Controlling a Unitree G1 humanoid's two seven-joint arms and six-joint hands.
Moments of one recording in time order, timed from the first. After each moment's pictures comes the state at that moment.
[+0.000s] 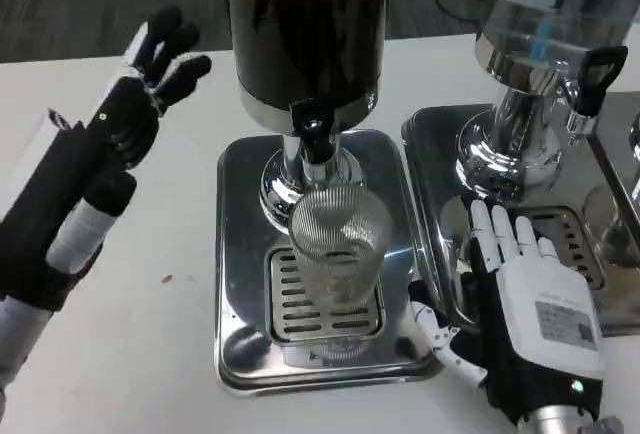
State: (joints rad) left arm -0.05 0.49 0.03 0.26 -0.40 -0.76 -0.53; right arm 0.23 -0.17 0.40 -0.09 -0.99 0.24 -0.39
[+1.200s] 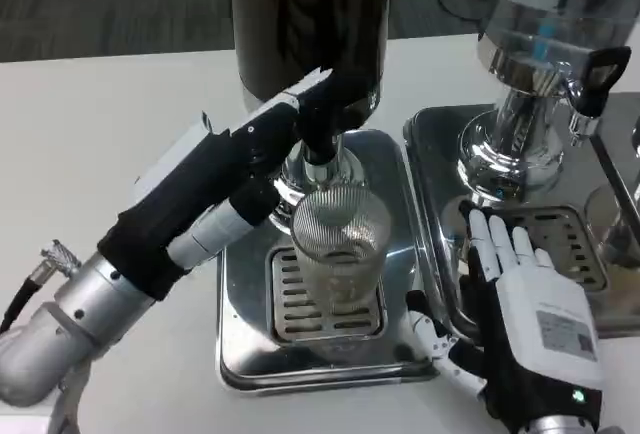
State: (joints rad) left arm -0.15 0.35 -0.02 0.21 -0.25 -0.63 -0.67; right arm 0.26 -0.17 0.41 -0.12 -0.97 0.23 -0.37
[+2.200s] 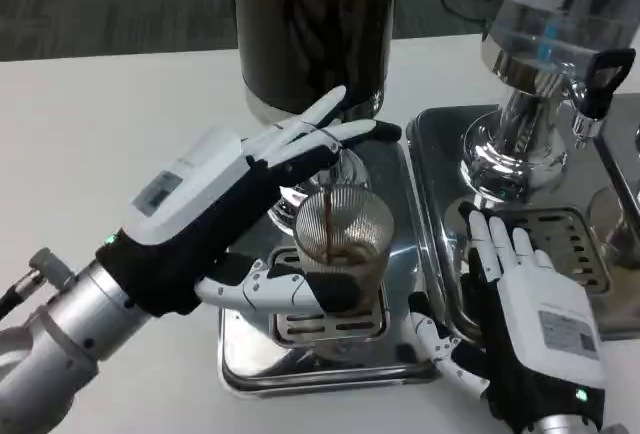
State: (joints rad) left arm -0.10 0.49 -0.05 0.09 0.29 -0.81 -0.30; right arm 0.26 -0.19 0.41 -0.13 -0.96 0.23 -0.35
